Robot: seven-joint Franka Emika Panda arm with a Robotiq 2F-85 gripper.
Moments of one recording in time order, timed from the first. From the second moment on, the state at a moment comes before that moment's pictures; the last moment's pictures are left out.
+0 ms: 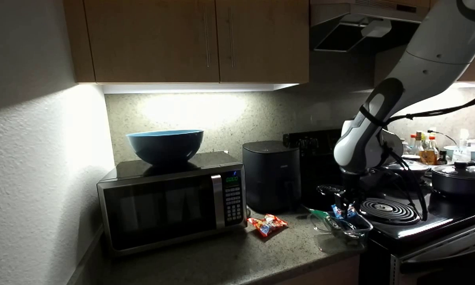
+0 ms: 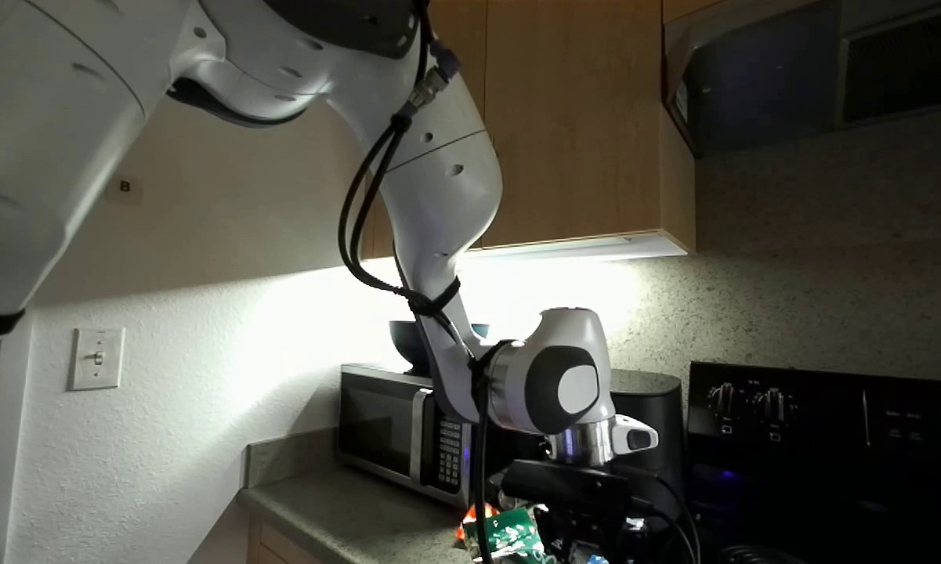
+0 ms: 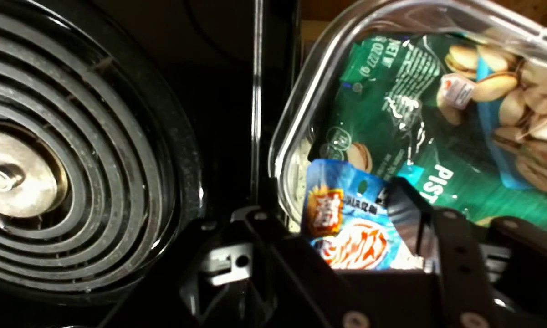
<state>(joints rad) -0.29 0.33 -0.14 -2.24 -0.03 2.70 -0.16</state>
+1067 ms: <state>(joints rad) -0.09 0.40 -0.09 -2.01 -0.02 2.49 0.07</state>
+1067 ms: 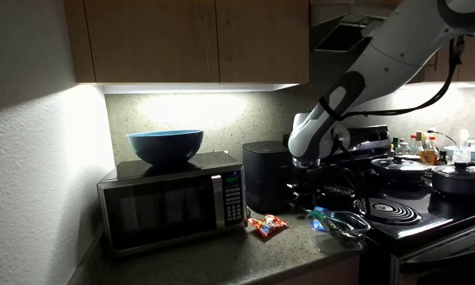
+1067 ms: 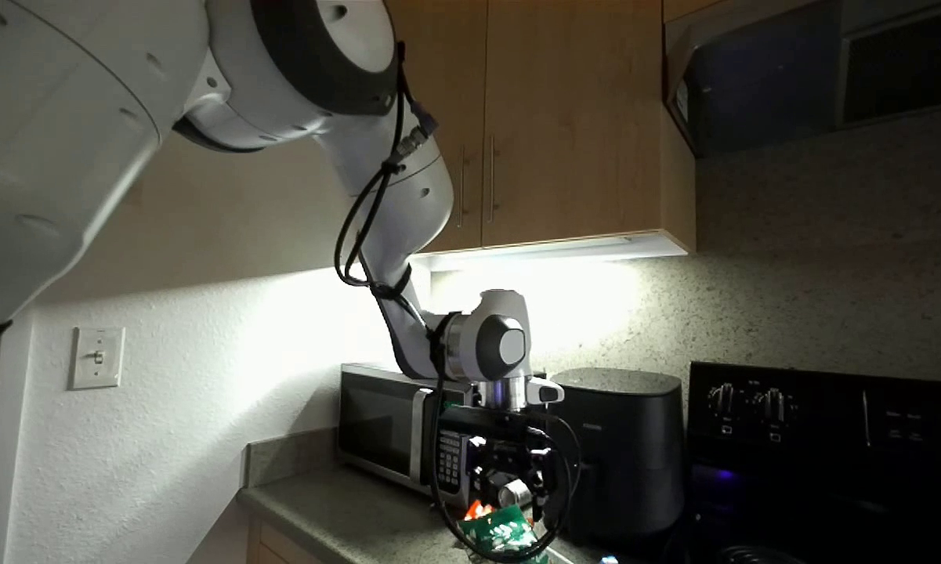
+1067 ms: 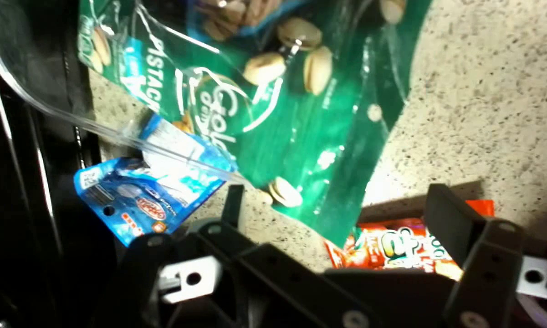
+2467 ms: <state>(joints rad) -0.02 0.48 -0.13 -1.87 -0.10 2.33 0.17</state>
